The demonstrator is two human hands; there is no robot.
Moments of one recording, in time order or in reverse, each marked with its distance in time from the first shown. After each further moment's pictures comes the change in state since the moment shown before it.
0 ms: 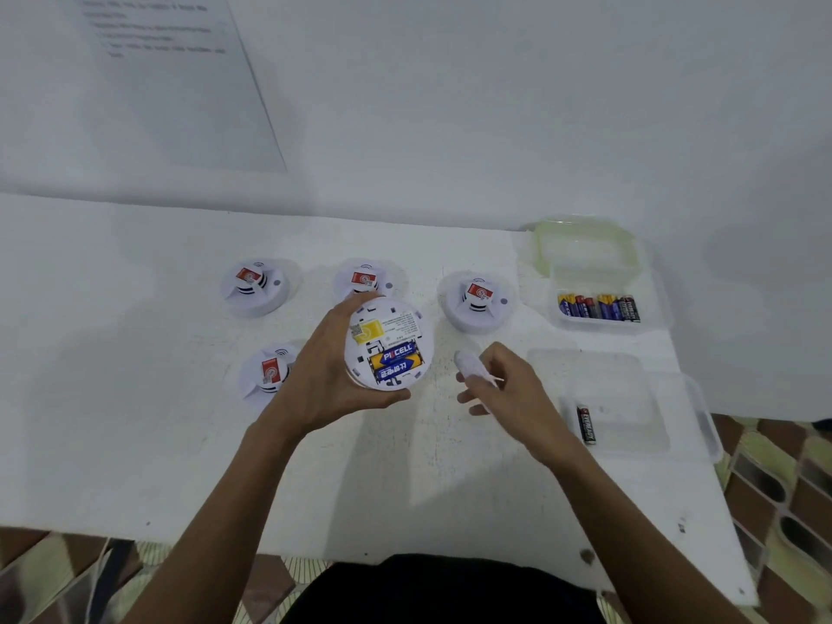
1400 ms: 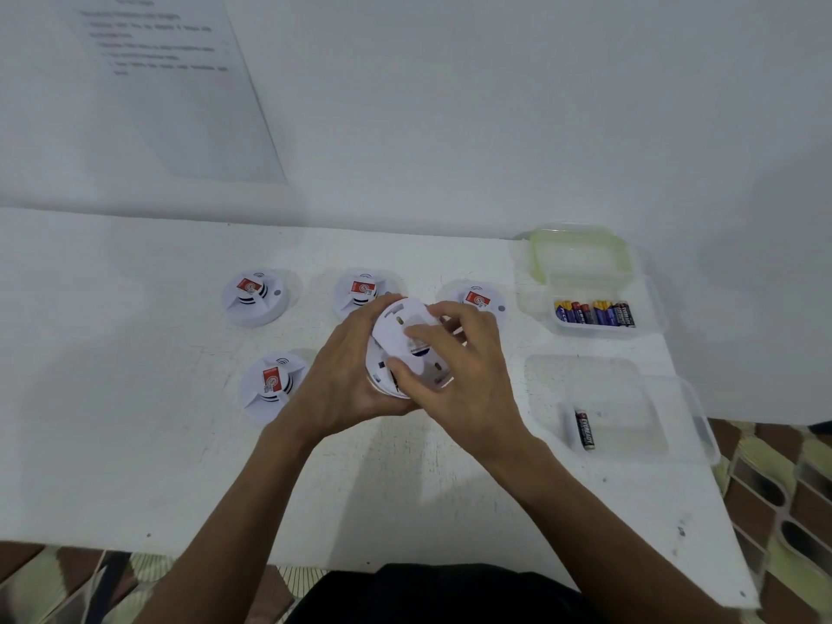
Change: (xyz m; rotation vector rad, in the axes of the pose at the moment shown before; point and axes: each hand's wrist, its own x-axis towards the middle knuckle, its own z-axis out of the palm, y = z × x) left_hand 0.007 0.015 0.010 -0.072 -0.008 0.098; right_hand -0.010 -0.060 0.044 -0.430 0.423 -0.657
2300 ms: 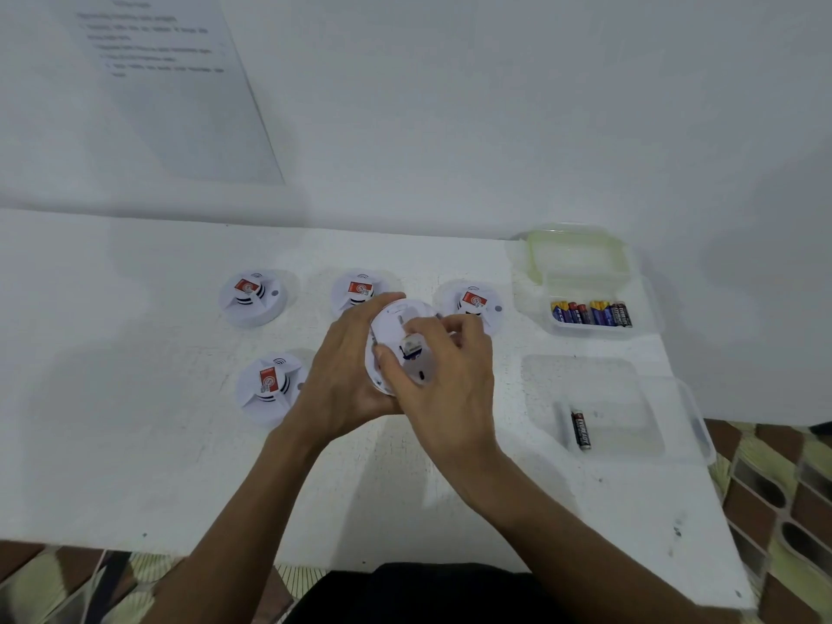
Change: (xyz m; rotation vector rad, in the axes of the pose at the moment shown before) left_hand -0.003 -0.003 0.012 0.004 0.058 -0.029; right_hand -0.004 -0.031 0.001 0.039 -0.004 0.302
